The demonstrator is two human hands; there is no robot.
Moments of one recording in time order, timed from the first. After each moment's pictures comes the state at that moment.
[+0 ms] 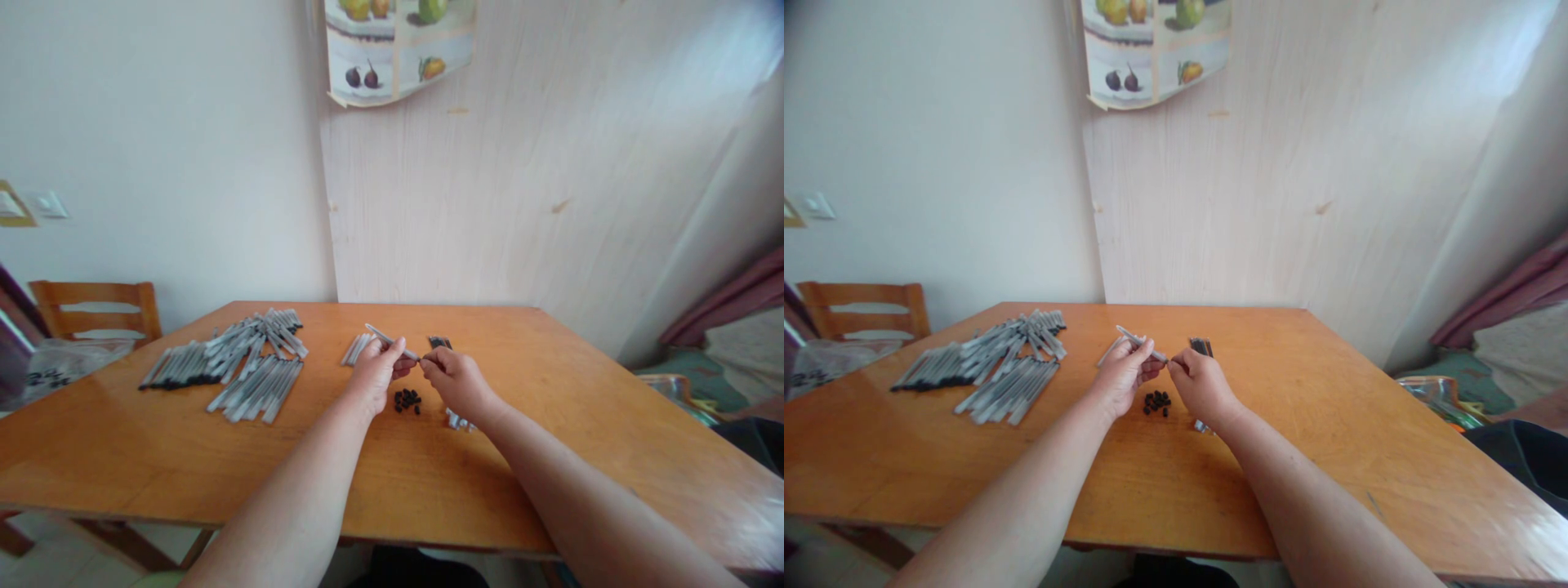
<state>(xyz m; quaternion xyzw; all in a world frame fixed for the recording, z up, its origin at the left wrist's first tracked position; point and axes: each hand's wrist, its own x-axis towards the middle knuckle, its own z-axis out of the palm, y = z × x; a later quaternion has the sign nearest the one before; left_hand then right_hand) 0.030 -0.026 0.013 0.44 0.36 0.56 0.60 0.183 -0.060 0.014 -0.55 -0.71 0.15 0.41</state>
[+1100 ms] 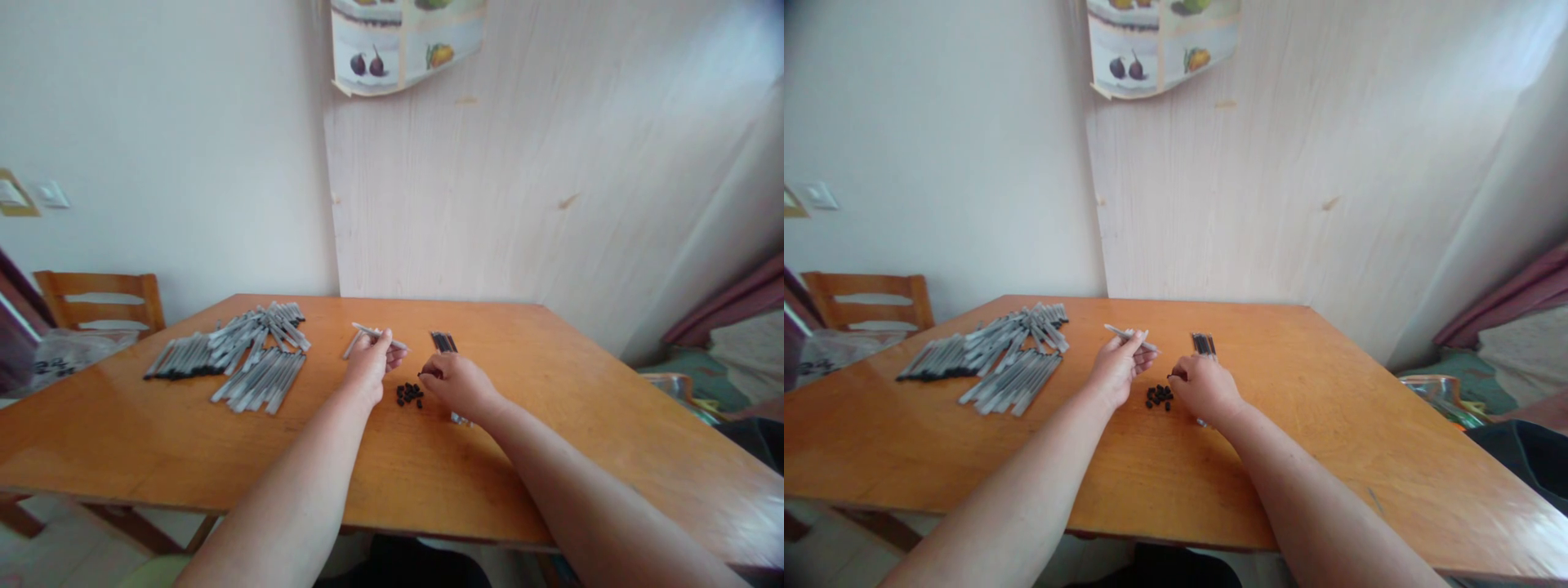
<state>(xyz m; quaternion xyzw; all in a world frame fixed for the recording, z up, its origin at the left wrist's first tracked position) 0.023 -0.016 0.007 0.38 0.40 0.61 0.57 0.189 -0.057 0.005 -0.57 -0.76 0.09 0.29</state>
